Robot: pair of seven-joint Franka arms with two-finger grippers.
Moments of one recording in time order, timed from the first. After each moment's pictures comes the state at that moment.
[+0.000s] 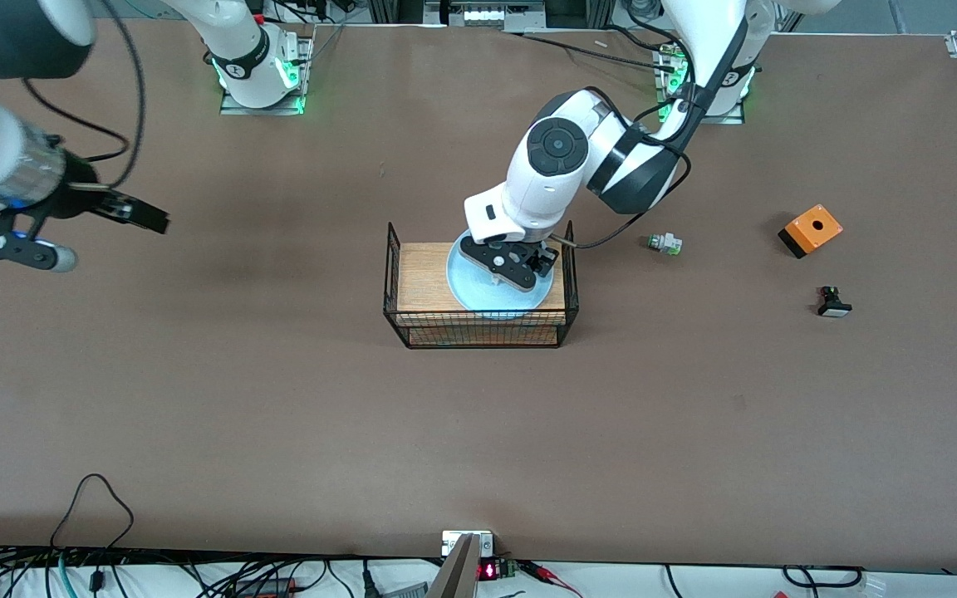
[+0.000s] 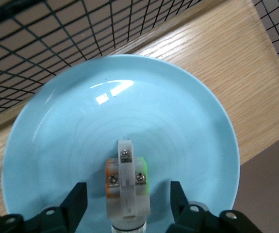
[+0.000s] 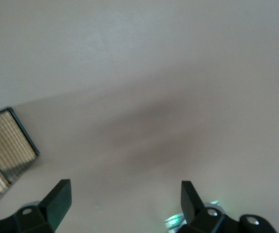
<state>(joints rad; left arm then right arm) -0.64 0.48 -0.08 -1.65 -0.11 2.22 -0.15 0.21 0.15 -0.04 -1.50 0.00 1.47 0.59</state>
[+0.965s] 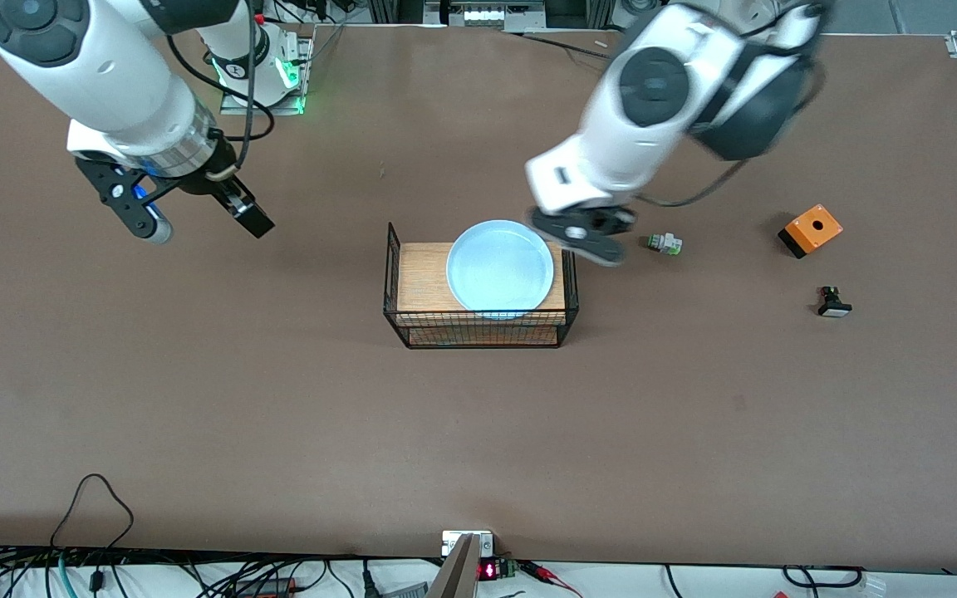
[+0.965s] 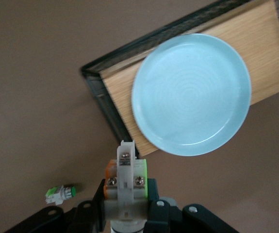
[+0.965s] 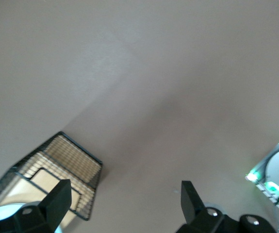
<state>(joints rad) -0.51 0.28 -0.01 -1.53 -0.11 1.71 -0.15 0.42 0.17 -0.02 -1.46 0.00 1.55 1.27</state>
